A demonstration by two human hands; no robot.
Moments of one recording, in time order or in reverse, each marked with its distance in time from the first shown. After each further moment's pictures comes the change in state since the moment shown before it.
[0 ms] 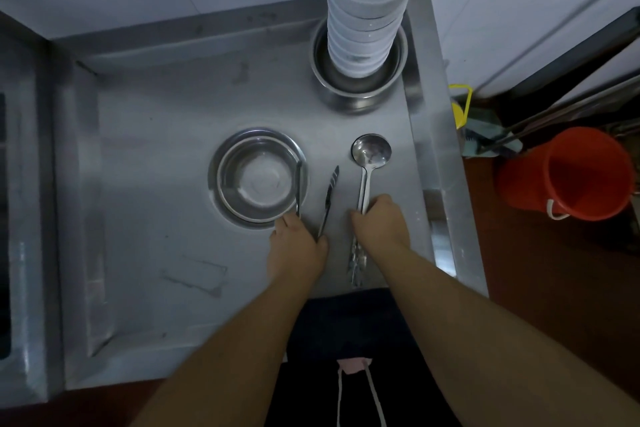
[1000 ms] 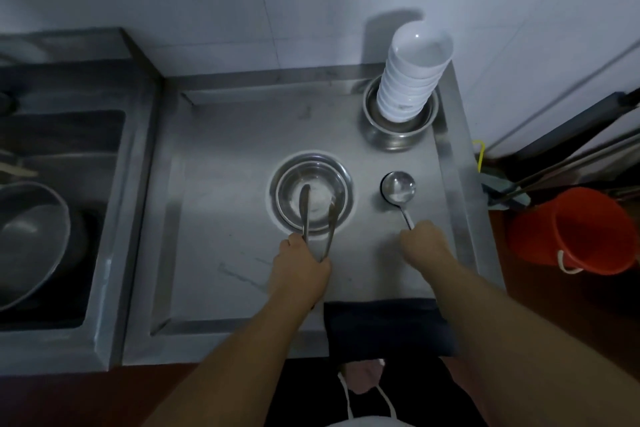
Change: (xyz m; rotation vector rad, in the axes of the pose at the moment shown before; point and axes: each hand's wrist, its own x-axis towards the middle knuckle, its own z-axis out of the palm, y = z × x) left_hand -0.060 -0.081 -0.077 -0.135 0.057 0.012; right_hand -0.055 -0.016 -0.015 -0.137 0.020 0.046
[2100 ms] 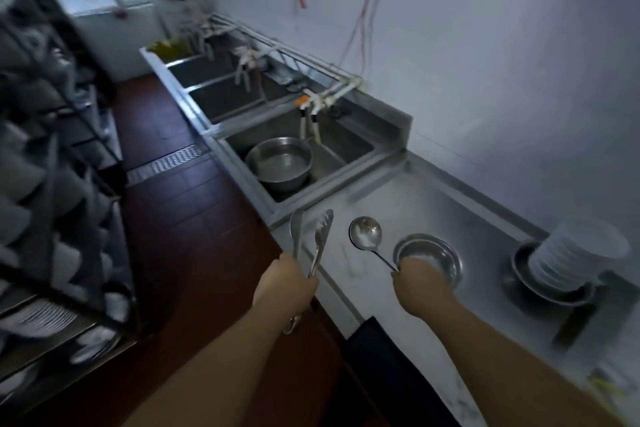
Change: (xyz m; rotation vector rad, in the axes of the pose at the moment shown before) left_hand -0.292 -0.035 -0.019 -0.340 0.632 -0.575; right_hand -0.201 -0.027 -0.062 -0.785 -0.125 -1.271
